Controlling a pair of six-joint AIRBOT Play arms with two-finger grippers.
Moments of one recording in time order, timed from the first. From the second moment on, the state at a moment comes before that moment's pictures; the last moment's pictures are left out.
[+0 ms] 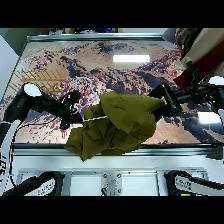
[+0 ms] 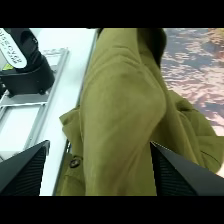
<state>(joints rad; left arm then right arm) -0.04 -1.25 1.06 0.90 -1.53 0.00 -0.17 -1.37 1.18 -0.26 1.83 -0.09</state>
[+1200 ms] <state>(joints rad) -0.04 -1.25 1.06 0.90 -1.53 0.00 -0.08 -1.38 1.18 -0.26 1.78 -0.08</state>
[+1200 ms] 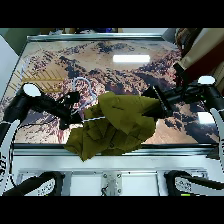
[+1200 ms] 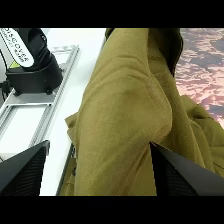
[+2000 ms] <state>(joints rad) -0.04 -1.25 1.06 0.90 -1.53 0.00 -0.08 -1.38 1.17 -0.26 1.77 -0.08</state>
